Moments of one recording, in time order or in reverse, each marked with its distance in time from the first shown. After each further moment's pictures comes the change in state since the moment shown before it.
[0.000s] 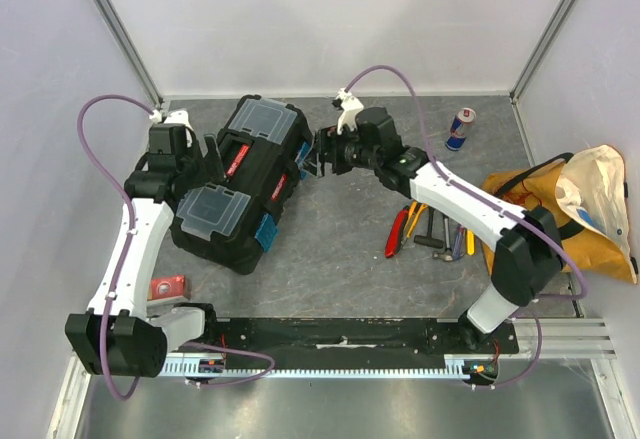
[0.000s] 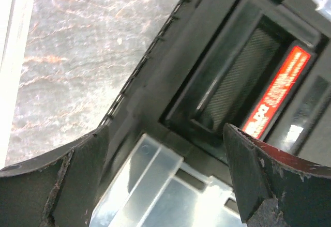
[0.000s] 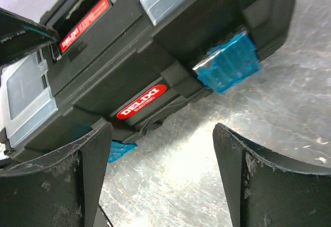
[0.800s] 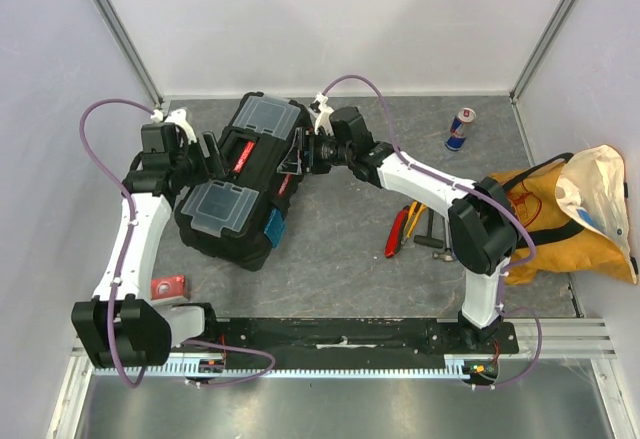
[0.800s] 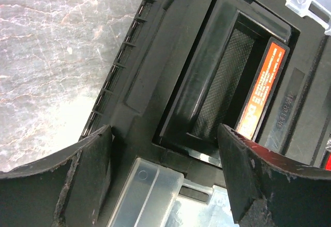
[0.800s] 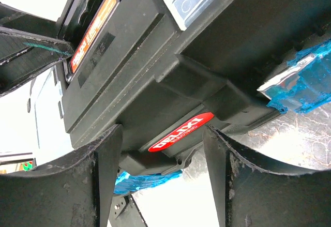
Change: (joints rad) left arm 0.090 0.048 -0.036 0.067 0.288 -0.001; right arm 0.043 0.293 0.135 0.109 -0.166 0.220
